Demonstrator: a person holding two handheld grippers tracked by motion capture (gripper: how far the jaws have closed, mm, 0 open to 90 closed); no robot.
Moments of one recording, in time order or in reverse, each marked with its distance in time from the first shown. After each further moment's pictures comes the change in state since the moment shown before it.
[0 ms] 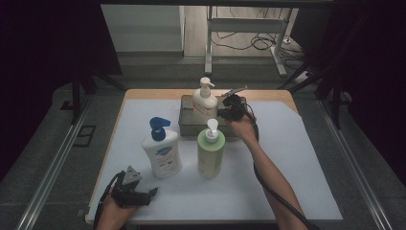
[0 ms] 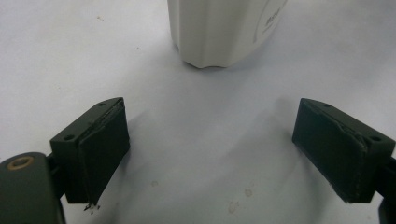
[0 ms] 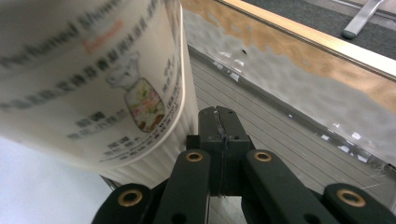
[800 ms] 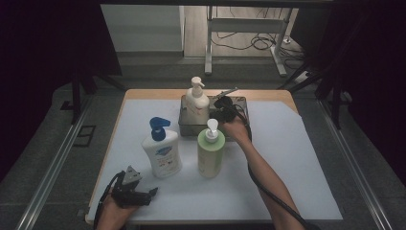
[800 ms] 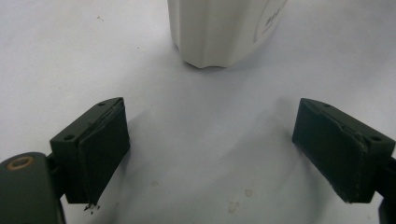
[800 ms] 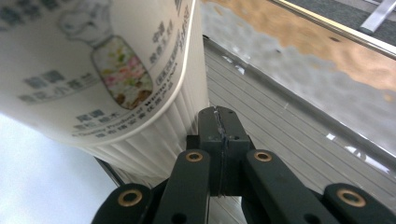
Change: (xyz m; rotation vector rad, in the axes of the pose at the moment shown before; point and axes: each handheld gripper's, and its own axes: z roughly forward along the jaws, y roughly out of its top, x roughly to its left) left arm 0.000 0.000 0.000 -0.002 -0.001 -0.003; right arm 0.019 0.005 0.019 0.036 0.026 -0.030
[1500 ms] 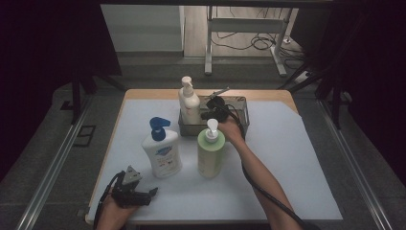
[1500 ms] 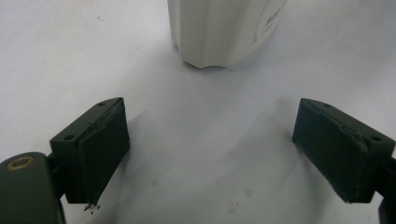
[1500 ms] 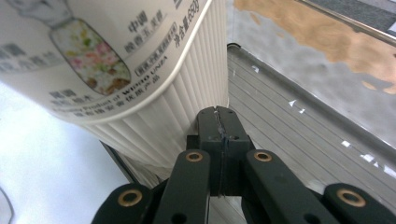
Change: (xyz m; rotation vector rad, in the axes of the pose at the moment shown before) left arm 0.000 0.000 0.000 0.001 0.000 0.000; right arm 0.016 0.009 0.014 0.006 0.064 -0.023
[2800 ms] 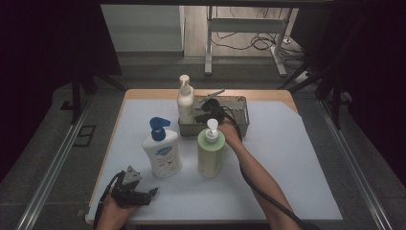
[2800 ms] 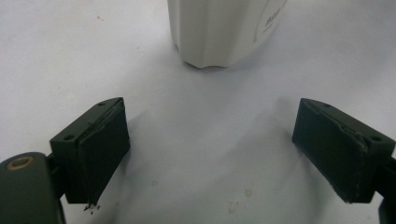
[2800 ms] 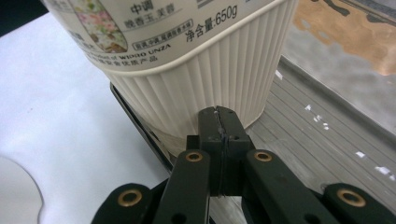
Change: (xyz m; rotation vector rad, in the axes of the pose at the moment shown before) left arm 0.000 0.000 0.000 0.001 -0.001 0.000; right arm 0.016 0.002 0.005 0.006 0.060 -0.052
